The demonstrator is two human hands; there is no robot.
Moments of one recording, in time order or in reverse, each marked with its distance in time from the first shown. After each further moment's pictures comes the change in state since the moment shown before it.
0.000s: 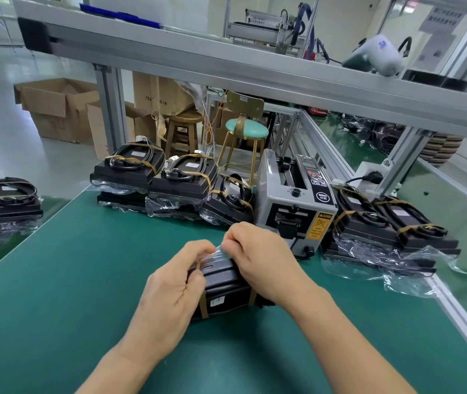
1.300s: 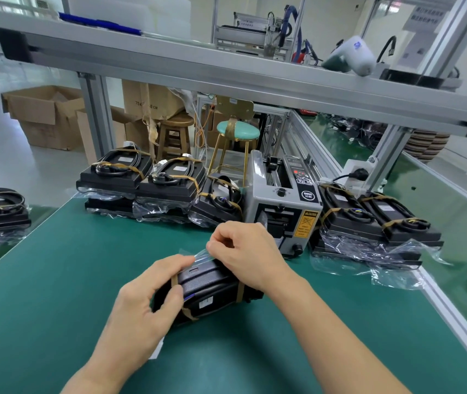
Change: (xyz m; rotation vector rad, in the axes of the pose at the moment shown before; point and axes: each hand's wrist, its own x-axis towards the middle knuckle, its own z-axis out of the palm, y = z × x) left_hand -0.014 0.003 -0.011 -0.021 0.046 -0.060; right_hand 0.006 0.010 0.000 0.169 0.049 0.087
